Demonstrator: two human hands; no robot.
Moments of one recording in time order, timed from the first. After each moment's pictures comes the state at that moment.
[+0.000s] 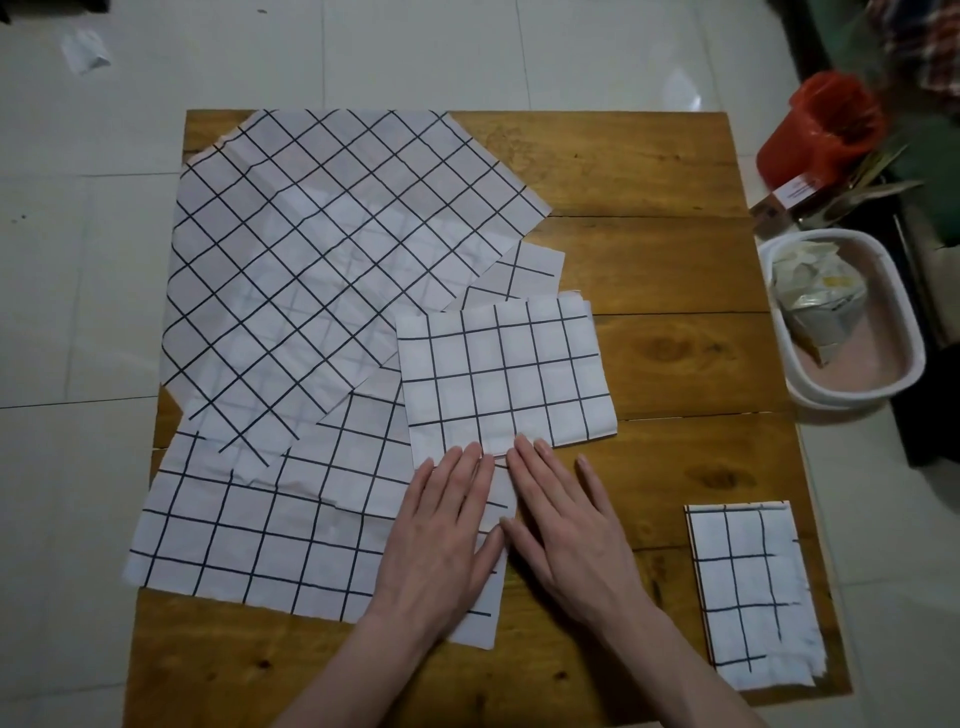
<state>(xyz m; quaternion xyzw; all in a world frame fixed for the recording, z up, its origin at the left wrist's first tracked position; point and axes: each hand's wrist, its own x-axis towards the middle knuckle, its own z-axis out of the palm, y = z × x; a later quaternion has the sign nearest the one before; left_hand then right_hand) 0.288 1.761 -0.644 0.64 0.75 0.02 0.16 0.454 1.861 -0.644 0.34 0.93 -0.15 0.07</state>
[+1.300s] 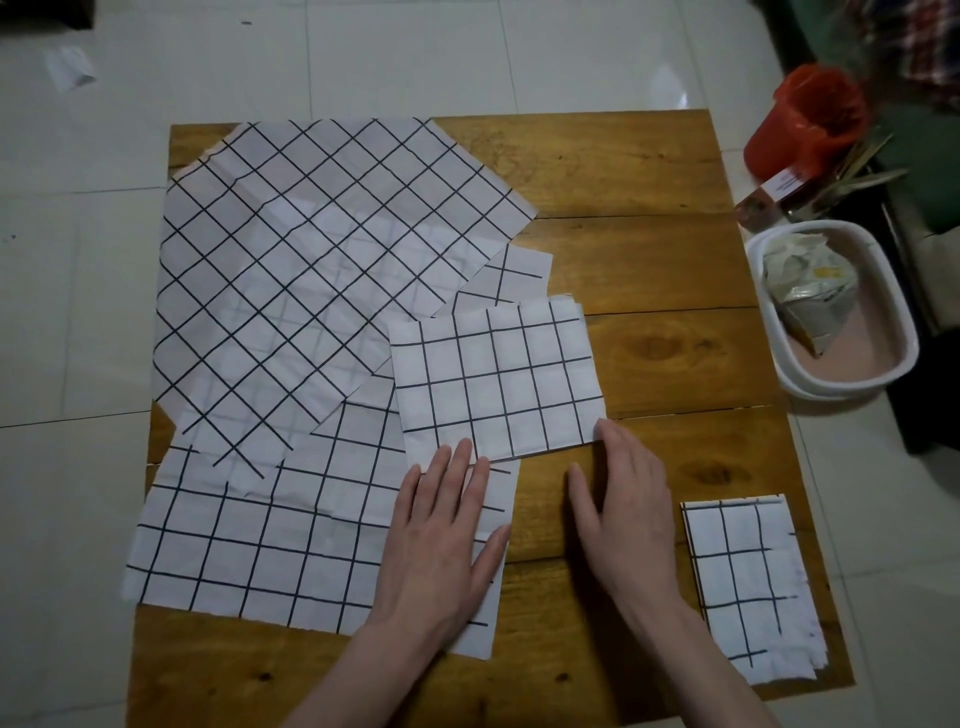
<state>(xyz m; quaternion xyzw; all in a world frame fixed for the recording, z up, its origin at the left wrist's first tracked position) 0.289 1.763 -0.643 0.62 0.77 0.00 0.18 0.459 1.884 -0.618 0.60 0.77 -0.23 -0.06</state>
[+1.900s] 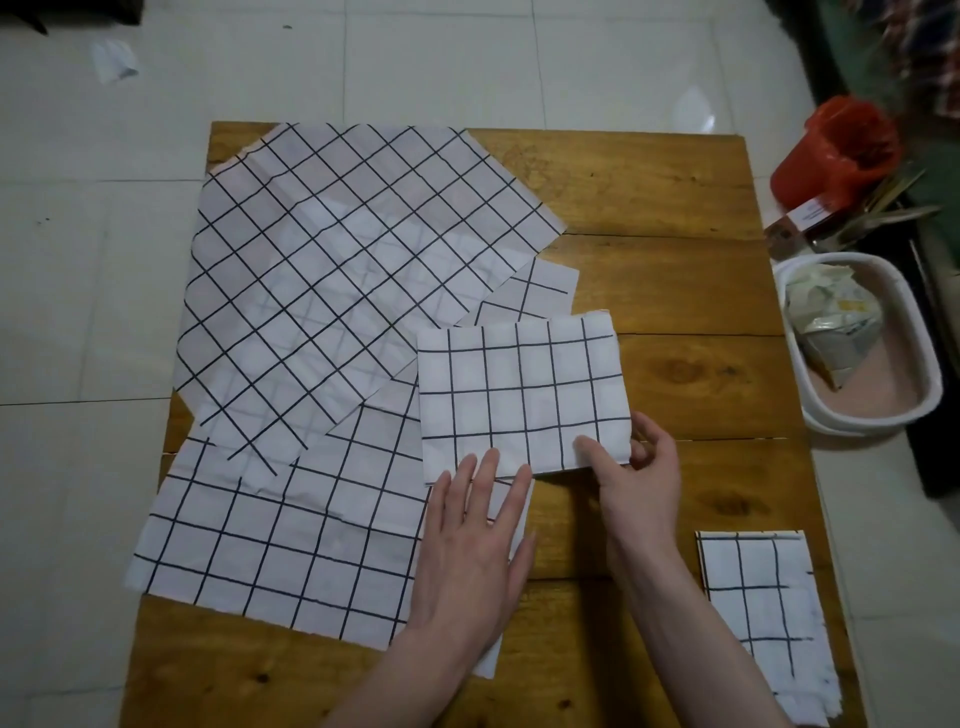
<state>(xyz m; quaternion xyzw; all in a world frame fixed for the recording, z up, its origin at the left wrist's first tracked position) 0.312 1.778 -0.640 0.59 0.79 0.03 0.17 0.412 1.917 -0.592 0.67 0.36 -0.57 -0.31</state>
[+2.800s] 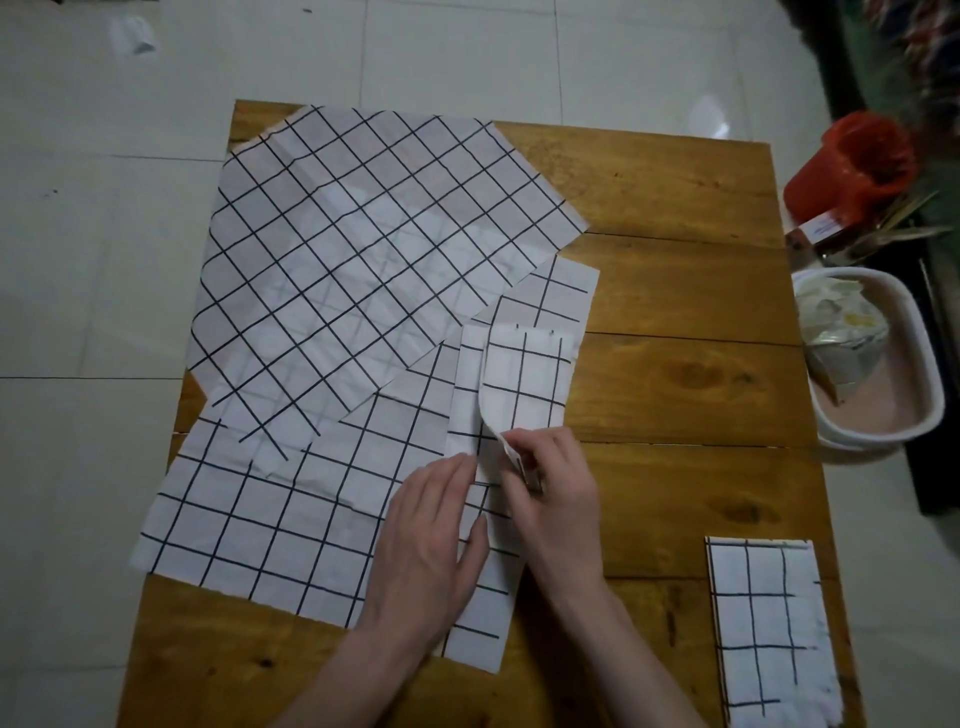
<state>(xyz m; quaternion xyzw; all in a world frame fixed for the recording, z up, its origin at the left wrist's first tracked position) 0.275 1.751 -0.640 0.53 0.80 0.24 0.17 0.377 1.869 -0.621 0.44 0.78 -0.38 -0.24</state>
